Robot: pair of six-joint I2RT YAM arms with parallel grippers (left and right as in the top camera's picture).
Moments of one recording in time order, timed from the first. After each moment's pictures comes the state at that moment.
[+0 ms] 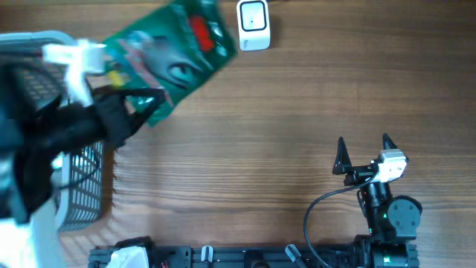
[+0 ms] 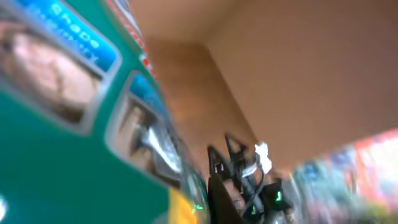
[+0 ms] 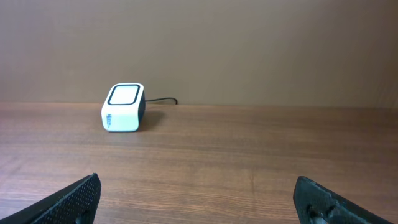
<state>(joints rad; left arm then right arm) 0.14 1.20 1.76 -1.32 1.00 -0.09 -0.04 0.02 0.01 0.00 -0.12 0.01</state>
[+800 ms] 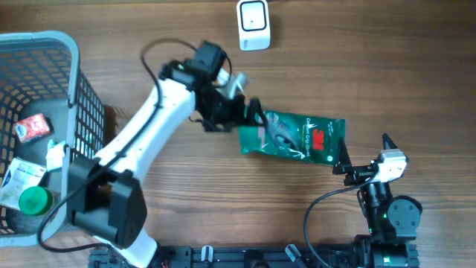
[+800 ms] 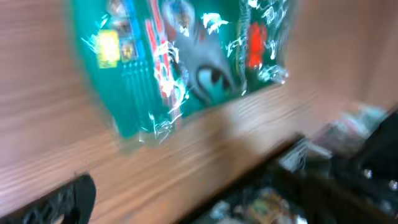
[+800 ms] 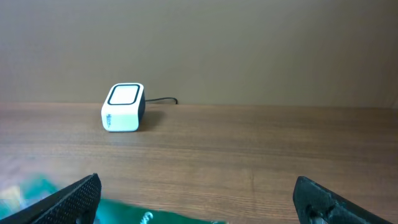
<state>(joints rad) -0.41 1.78 1.53 -1.13 0.55 -0.33 -0.04 0.02 0.01 0.00 -0.12 0.01</state>
